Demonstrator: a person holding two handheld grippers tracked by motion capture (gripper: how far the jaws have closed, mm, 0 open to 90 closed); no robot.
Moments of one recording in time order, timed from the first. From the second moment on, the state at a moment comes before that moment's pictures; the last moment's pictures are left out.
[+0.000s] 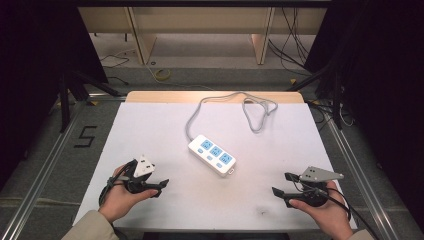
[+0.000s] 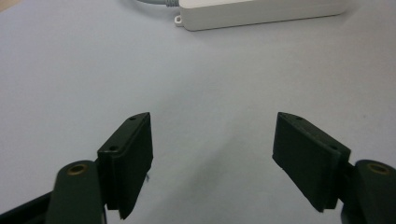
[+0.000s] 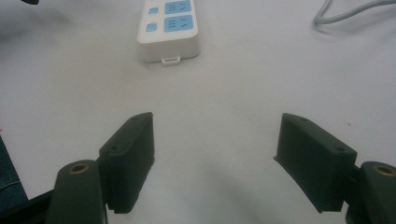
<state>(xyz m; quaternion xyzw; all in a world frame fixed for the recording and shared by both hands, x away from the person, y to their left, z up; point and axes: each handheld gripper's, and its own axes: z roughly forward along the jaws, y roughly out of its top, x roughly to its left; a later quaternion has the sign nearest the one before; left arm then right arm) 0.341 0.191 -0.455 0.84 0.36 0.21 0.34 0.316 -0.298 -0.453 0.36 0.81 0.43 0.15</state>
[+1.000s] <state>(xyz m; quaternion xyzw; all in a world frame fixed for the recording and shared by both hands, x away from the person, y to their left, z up) 0.366 0.171 -0.444 0.86 0.37 0.16 0.32 0.324 -0.294 -0.455 0.36 0.82 0.42 0.15</state>
